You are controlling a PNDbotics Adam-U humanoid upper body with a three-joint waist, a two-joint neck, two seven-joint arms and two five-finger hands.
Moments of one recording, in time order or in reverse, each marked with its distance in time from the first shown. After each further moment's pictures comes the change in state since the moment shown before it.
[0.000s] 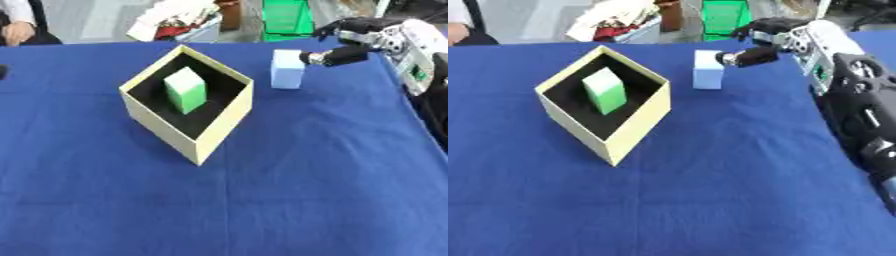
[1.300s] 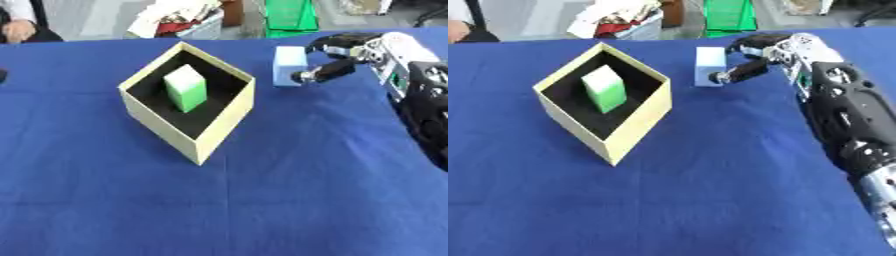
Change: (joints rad) left arm -0.001 -0.002 0.000 0.000 0.000 -0.002 -0.017; right arm -0.036 0.048 -0.052 0.089 0.174 -0.003 0.008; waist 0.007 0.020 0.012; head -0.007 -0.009
